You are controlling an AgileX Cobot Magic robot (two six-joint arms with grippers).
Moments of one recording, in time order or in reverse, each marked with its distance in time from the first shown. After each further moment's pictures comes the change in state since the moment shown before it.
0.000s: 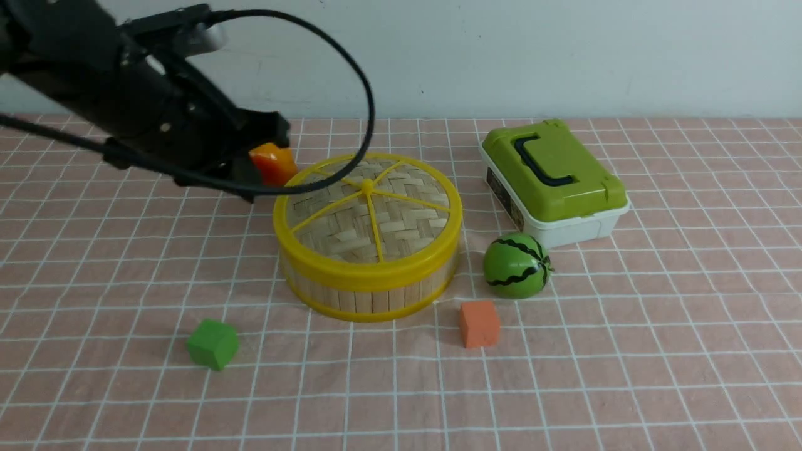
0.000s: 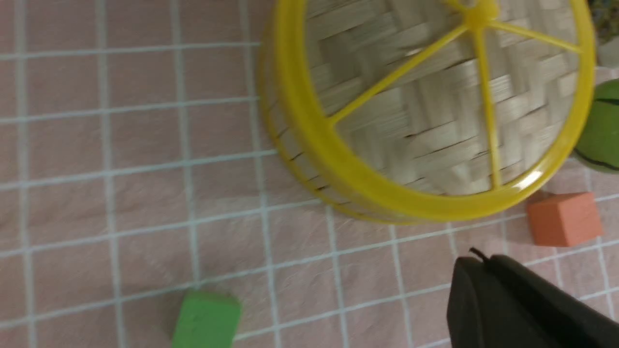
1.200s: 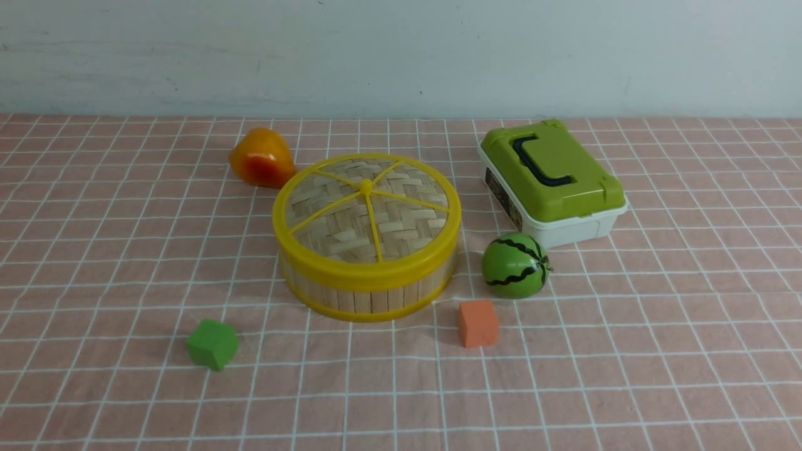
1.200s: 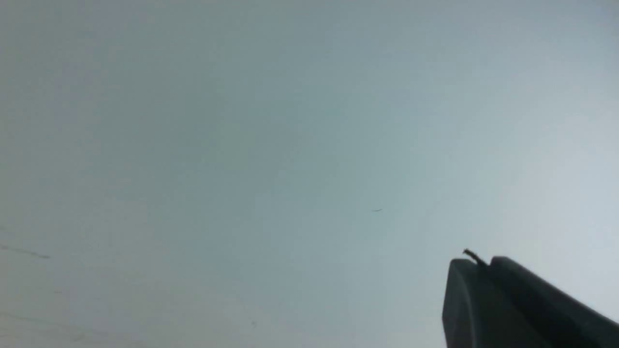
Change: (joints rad) right arm 0.000 0.000 0.000 0.000 0.000 0.000; left arm 0.136 -1.597 1.269 0.374 -1.144 -0.344
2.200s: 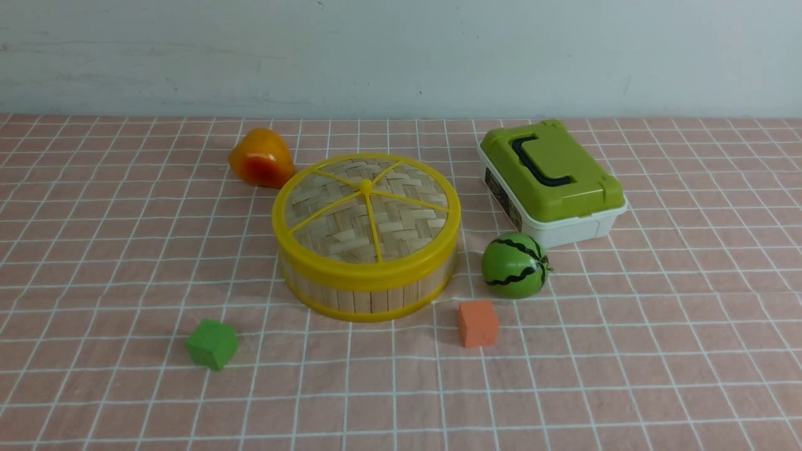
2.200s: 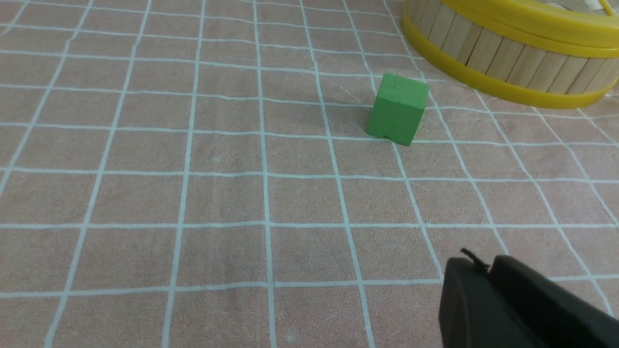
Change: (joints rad) right arm 0.000 0.000 0.000 0.000 0.000 0.000; left arm 0.000 -0.055 0.274 -0.199 0.632 0.311
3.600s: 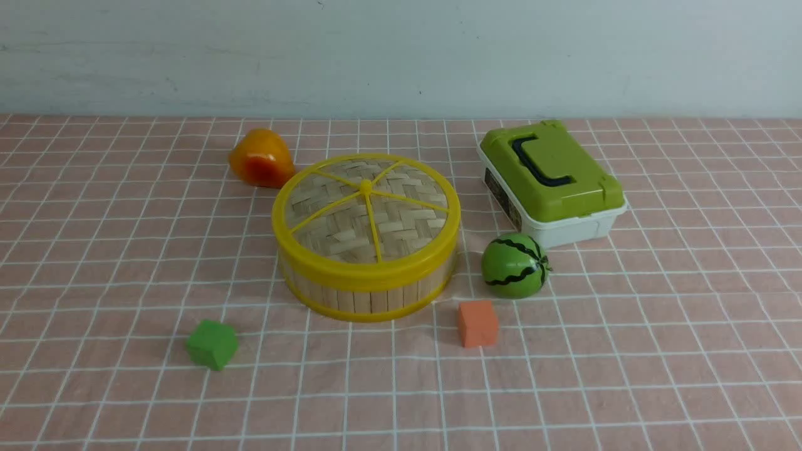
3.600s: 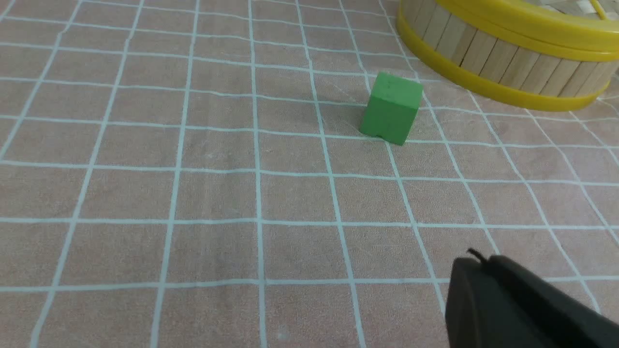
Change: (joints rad) right arm 0.000 0.000 0.000 0.000 0.000 0.000; left arm 0.000 0.000 0.000 -0.023 0.004 0.000
